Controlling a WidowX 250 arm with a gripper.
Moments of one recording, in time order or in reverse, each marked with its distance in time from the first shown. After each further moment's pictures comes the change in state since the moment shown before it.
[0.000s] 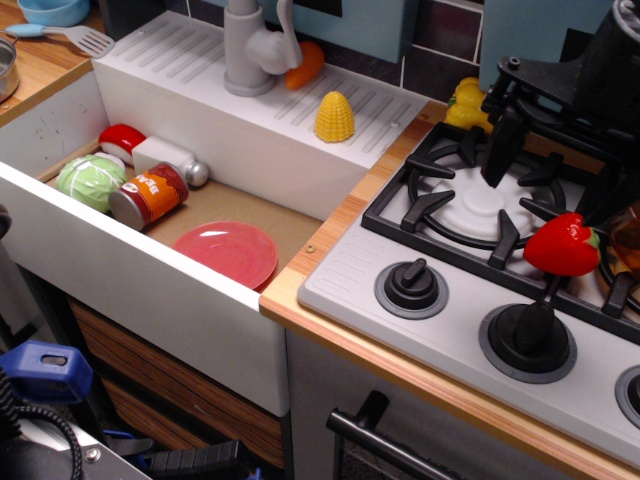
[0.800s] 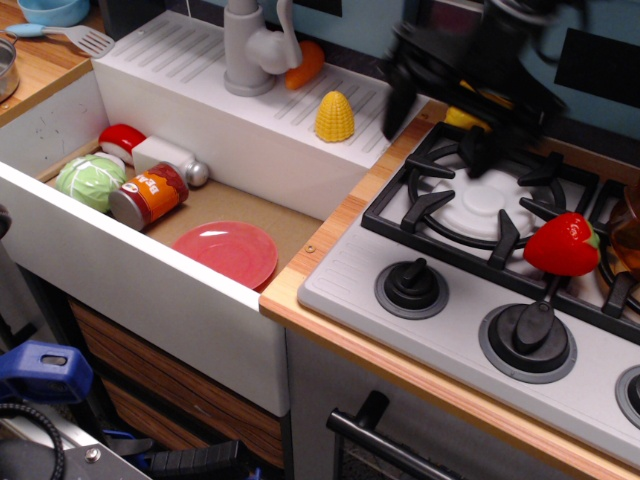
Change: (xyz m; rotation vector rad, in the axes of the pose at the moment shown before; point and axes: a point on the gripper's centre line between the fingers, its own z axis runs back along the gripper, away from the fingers) arm 0.043 0.074 -0.031 0.059 0.014 -0.064
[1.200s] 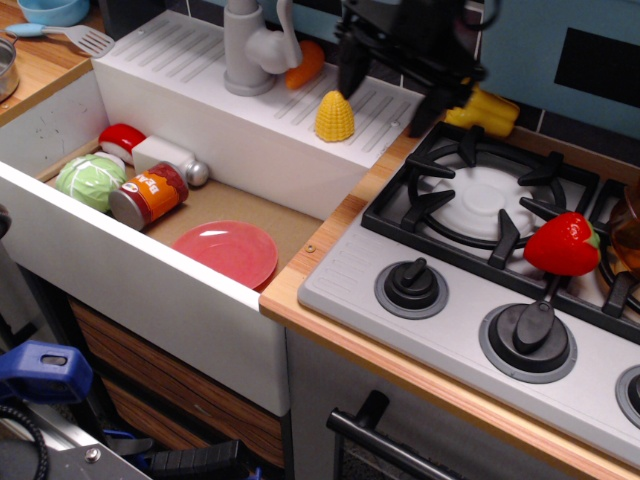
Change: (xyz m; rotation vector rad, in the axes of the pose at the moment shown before) arm 0.052 0.049 -0.045 0.012 -0.093 -0.080
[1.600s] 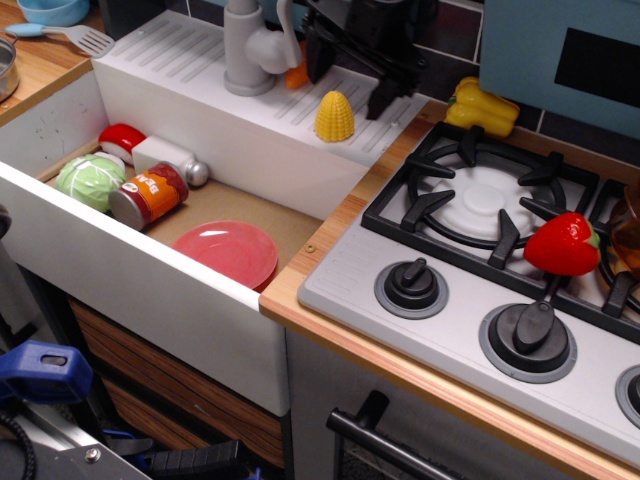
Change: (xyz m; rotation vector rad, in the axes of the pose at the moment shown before) arm 0.021 0.035 -0.035 0.016 -0.066 -0.047
